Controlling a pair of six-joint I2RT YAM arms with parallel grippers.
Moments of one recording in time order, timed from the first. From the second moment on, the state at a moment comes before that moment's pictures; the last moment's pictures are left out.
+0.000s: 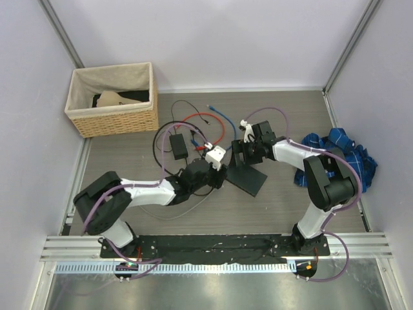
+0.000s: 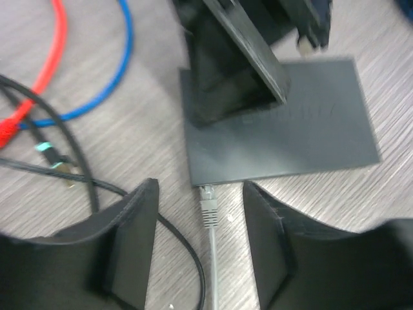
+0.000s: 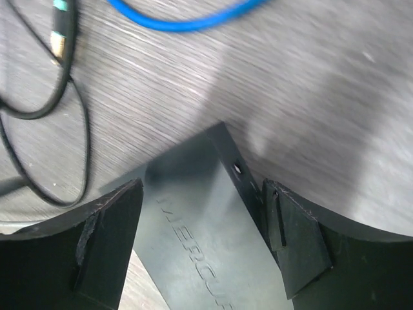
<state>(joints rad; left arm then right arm) -0.95 1.62 0.70 0.47 -0.16 -0.16 0.36 1.73 0.98 -0.21 -0.39 0.16</state>
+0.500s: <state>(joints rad) -0.79 0.99 0.83 -0.12 -0.48 -0.30 0.36 1.86 1.34 -0.28 -0.05 0.15</state>
